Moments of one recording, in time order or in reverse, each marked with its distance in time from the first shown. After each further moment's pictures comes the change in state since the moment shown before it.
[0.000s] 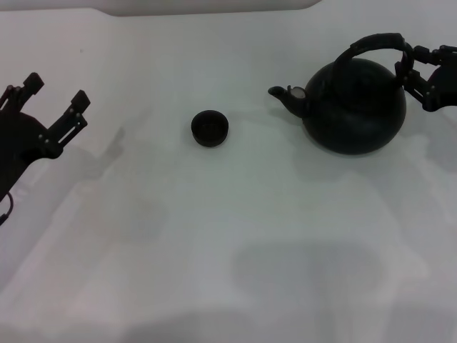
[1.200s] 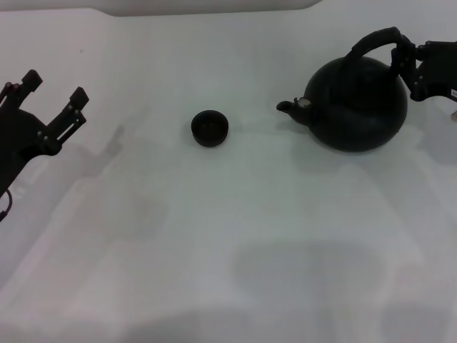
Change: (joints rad) left arm -0.006 0.002 -0.005 0.000 -0.003 0.007 0.002; right arm 0.082 0.001 0.000 -0.147 0.169 -0.013 -0.160
